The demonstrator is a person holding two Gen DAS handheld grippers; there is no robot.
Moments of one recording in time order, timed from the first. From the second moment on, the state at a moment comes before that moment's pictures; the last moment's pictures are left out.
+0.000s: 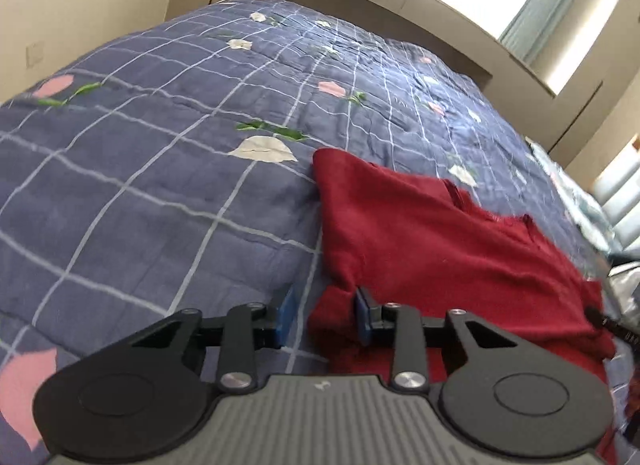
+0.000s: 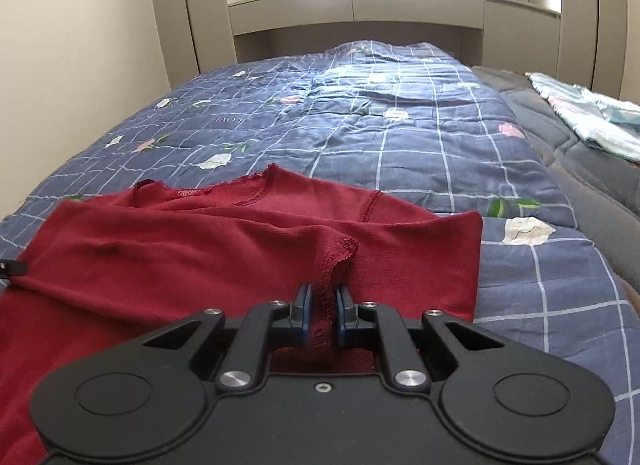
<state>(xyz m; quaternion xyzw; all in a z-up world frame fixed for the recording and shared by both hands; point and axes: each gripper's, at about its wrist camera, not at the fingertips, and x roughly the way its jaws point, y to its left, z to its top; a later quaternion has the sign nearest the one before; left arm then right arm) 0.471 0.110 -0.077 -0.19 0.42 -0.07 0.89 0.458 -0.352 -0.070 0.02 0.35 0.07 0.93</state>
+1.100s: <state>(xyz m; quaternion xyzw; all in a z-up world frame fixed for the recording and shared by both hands) 0.387 0.087 -0.059 -0.21 0.38 0.02 0.90 0.365 -0.343 -0.053 -0.03 0.31 0.04 0.95</state>
